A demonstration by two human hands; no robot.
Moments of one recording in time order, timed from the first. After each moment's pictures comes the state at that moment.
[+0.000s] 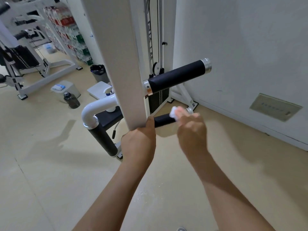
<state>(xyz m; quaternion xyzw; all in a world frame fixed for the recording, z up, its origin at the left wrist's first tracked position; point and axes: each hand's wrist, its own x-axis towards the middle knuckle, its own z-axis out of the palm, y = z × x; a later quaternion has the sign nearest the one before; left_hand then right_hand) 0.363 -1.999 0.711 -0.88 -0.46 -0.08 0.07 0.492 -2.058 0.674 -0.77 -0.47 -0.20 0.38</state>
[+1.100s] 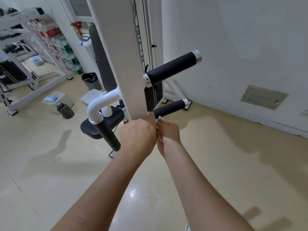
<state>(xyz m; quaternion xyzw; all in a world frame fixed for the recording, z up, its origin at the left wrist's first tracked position) 0.344 -1.984 0.728 -0.93 -0.33 -0.09 0.11 0.416 -2.017 0.696 -0.56 0.07 0.41 0.72</state>
